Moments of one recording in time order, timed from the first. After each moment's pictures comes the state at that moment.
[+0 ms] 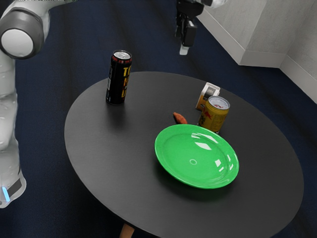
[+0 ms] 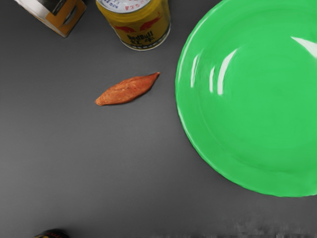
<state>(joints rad) -0.04 0.05 -0.09 -1.09 0.14 1.22 0.07</state>
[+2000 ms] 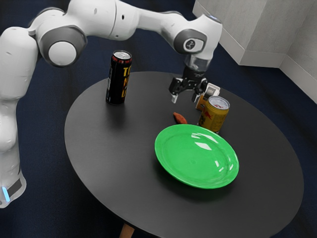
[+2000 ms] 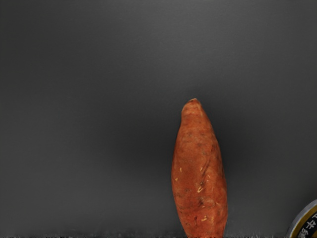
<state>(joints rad) 0.14 0.31 -0.04 -1.43 -0.02 1.70 -1.61</state>
